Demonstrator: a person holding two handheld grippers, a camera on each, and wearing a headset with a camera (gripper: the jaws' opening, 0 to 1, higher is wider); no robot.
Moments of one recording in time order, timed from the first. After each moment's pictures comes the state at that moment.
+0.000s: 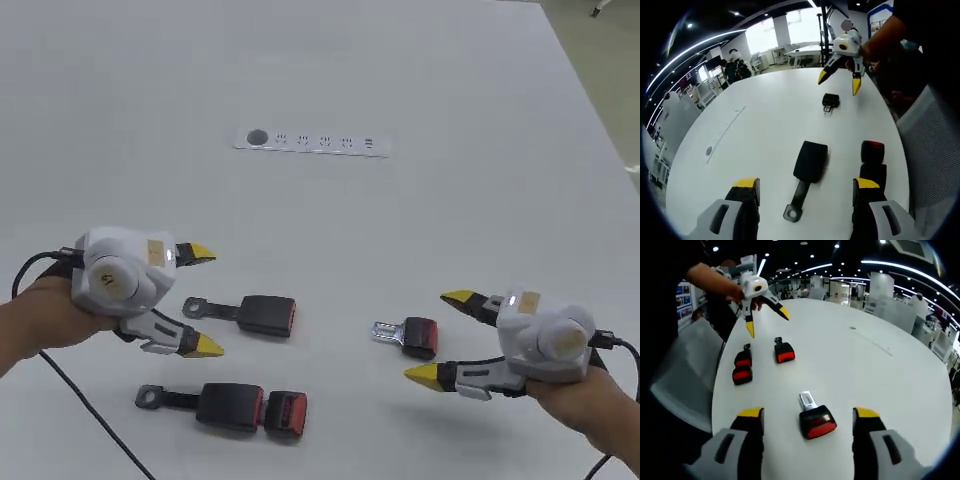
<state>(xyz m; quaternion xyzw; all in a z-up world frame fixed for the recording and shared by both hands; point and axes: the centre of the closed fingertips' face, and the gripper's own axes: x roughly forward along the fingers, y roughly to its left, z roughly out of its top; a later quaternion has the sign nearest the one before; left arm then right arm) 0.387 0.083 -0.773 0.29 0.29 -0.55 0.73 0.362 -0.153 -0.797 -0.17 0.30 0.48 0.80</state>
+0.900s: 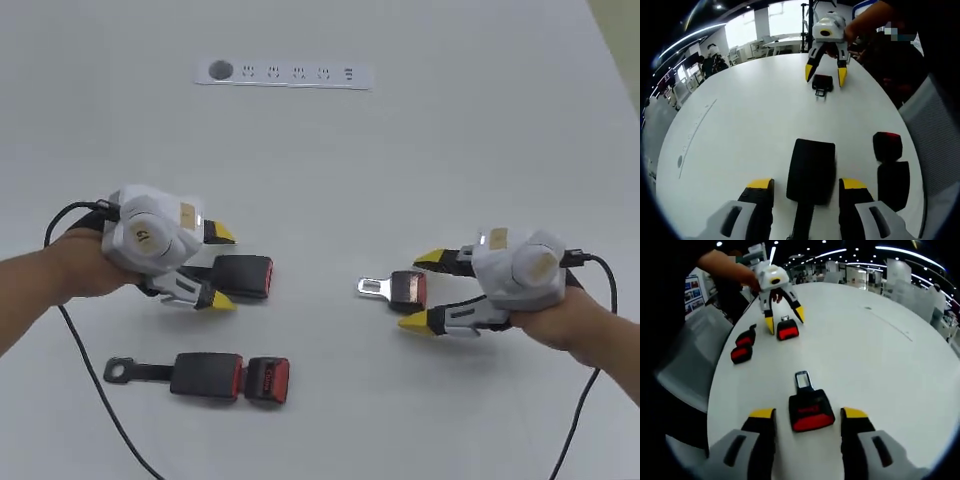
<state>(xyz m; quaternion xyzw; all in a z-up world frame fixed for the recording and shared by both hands) 0.397 0.044 -0.835 0.31 0.32 -0.61 0.65 0.366 -0.156 -0.837 -0.19 0.36 0.54 0.74</state>
